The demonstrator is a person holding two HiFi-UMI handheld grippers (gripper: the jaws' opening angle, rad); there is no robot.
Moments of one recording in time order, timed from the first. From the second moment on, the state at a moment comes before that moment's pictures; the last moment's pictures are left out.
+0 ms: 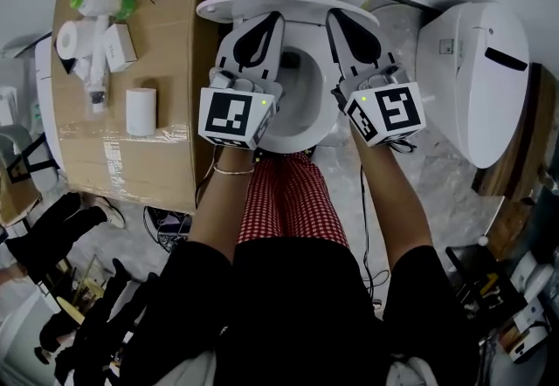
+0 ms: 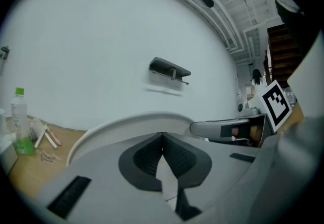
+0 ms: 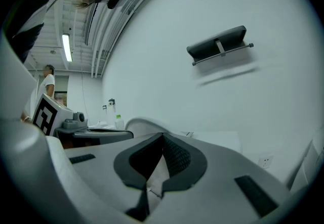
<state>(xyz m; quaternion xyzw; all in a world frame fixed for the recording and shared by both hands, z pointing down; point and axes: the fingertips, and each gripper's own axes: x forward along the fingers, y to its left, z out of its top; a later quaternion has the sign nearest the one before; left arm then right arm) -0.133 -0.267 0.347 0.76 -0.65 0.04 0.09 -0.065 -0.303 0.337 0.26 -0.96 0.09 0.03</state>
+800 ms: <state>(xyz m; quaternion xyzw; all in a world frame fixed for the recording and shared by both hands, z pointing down) -0.144 -0.257 0.341 0.75 -0.65 0.03 0.10 -0.077 -0.327 0.338 0.26 -0.96 0.08 0.05</state>
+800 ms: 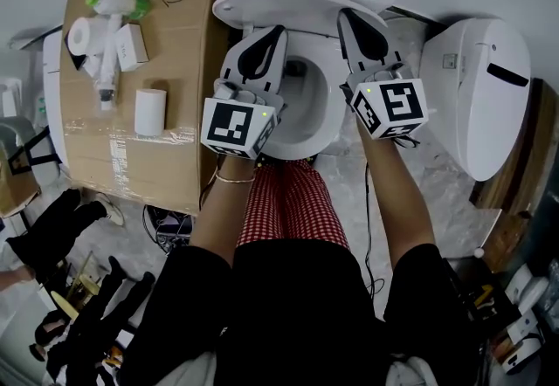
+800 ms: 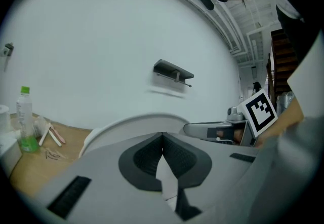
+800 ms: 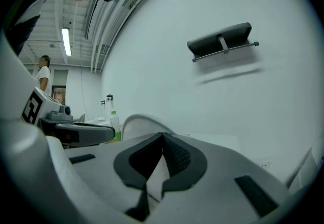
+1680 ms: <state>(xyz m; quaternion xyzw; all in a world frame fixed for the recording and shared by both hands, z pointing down) -0.157 -0.239 0.328 0.74 -0.67 0.04 0.11 -0.084 -0.355 0.348 0.28 -0.95 0.07 0.09</state>
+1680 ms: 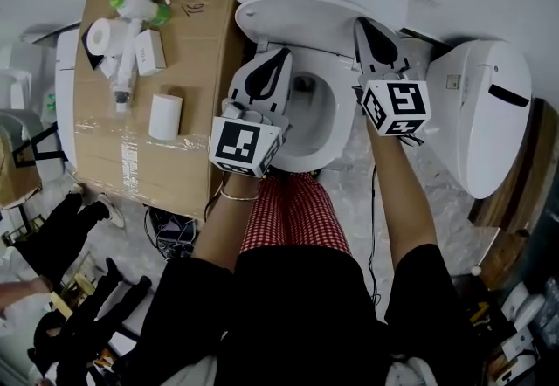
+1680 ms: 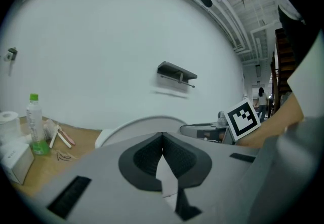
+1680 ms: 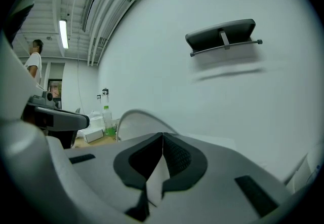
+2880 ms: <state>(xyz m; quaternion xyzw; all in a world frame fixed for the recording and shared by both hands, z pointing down) -0.171 -0.213 0.296 0.74 -0.66 0.05 0.10 -0.091 -0.380 0.352 0.30 -0.94 0.07 0.11</state>
